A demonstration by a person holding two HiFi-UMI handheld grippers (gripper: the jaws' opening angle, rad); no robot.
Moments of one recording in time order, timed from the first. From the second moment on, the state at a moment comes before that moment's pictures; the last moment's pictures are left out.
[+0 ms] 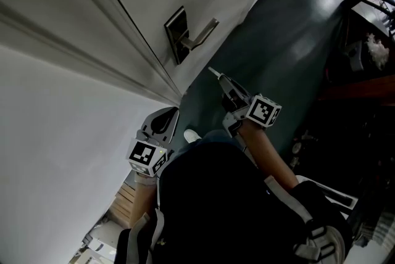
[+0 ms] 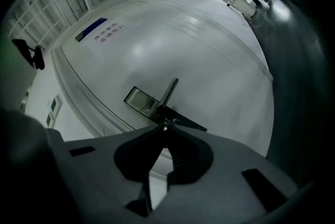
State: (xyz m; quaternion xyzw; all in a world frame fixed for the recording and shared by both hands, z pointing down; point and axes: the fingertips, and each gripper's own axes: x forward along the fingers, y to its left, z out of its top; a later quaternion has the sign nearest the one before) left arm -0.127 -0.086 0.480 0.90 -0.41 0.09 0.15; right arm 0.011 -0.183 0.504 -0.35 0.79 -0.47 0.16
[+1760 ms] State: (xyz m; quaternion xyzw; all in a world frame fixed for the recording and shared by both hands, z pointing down) left arm -0.180 -0.103 0.479 0.83 -0.52 0.12 0.14; right arm -0.064 -0.272 0.556 -0.28 0.68 -0.64 0.22
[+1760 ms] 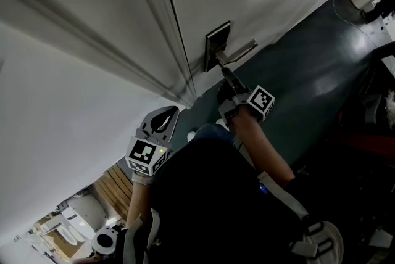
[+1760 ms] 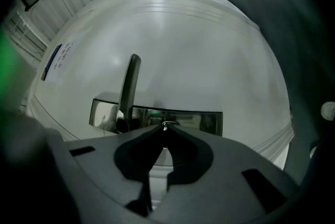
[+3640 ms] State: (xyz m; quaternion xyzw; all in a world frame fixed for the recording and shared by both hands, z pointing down) left arm -0.129 -0.124 0.471 0.85 -0.50 0.07 0.15; right arm -0.023 -0.254 0.534 -0.27 0.71 -0.62 0.19
